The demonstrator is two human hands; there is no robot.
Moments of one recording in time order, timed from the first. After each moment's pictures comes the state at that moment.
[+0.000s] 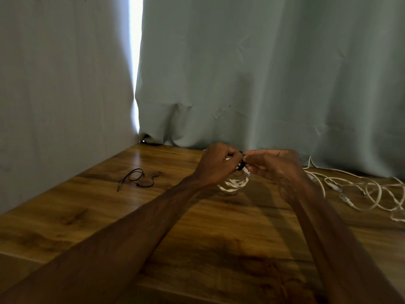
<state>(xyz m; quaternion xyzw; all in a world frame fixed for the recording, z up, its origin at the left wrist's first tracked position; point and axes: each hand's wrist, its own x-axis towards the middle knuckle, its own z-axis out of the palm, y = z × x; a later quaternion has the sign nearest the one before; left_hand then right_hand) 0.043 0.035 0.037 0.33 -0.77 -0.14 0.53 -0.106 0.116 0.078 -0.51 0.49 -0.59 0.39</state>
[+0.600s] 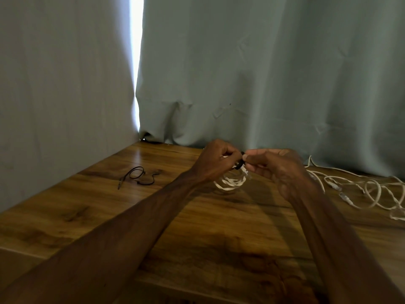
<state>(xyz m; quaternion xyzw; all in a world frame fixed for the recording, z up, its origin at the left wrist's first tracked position) 0.052 0.035 0.040 0.27 -0.79 -0.16 0.52 -0.105 0.118 0.079 -0.48 0.48 -0.60 0.43</state>
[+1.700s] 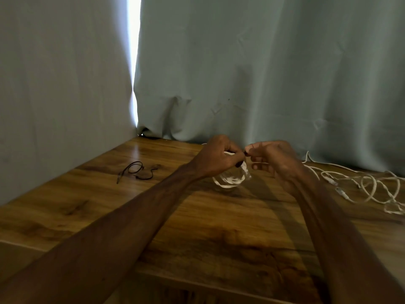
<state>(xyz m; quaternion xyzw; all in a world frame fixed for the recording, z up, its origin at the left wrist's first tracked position) 0.052 0.055 0.052 0.24 -0.83 -0.15 0.48 -0.118 0.099 0.077 -0.56 0.50 -0.55 0.37</state>
